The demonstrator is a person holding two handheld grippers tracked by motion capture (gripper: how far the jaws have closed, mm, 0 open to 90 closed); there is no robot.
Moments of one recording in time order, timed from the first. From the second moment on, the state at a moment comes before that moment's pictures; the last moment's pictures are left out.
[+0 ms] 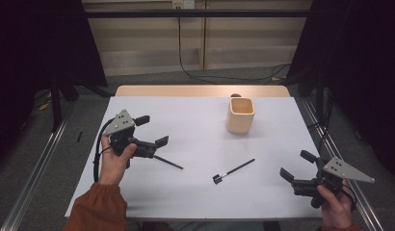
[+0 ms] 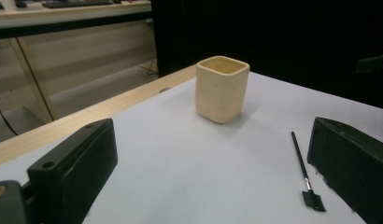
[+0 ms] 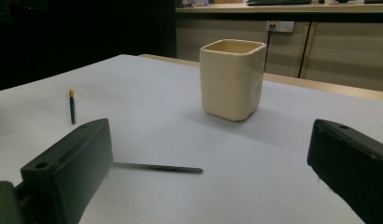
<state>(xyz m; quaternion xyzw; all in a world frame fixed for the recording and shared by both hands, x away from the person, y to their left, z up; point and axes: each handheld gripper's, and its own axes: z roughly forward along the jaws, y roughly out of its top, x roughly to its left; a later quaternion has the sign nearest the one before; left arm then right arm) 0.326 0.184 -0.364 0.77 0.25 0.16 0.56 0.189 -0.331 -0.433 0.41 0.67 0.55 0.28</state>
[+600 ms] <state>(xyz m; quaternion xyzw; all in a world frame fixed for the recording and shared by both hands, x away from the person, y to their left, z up) 0.337 0.160 -0.360 0.87 0.20 0.04 0.45 0.189 -0.331 -0.433 0.41 0.67 0.56 0.28</state>
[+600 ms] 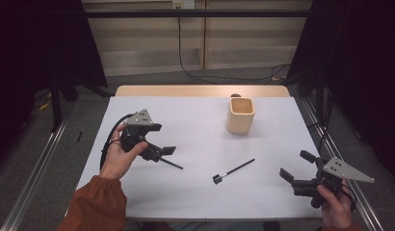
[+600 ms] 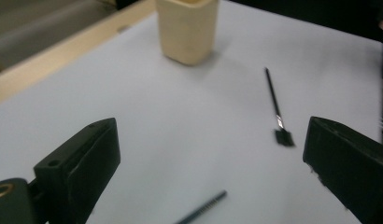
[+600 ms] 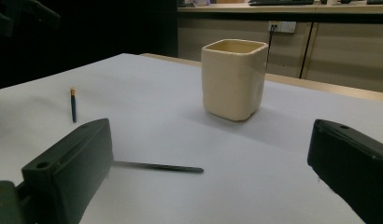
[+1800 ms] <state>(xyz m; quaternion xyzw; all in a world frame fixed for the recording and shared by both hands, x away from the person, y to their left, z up) 0.342 0.144 -0.395 0.96 0.12 0.00 0.24 0.191 -0.330 -0.433 0.40 0.68 0.55 0.27</state>
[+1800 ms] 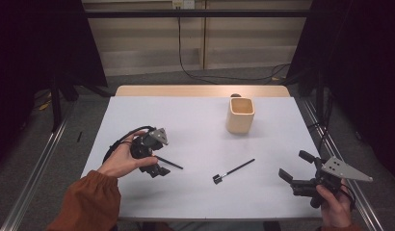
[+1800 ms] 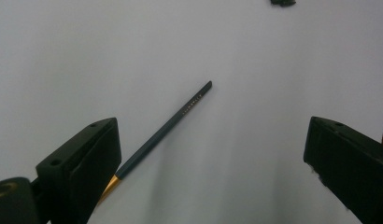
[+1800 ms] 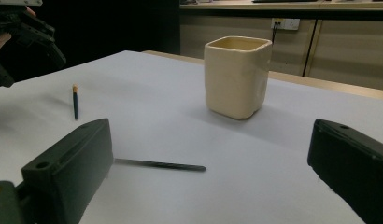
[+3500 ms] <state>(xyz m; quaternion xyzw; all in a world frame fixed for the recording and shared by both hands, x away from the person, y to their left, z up) 0.397 0.171 -0.434 0.98 0.09 0.01 0.16 0.192 -0.328 -0.435 0.40 0.69 0.55 0.26</state>
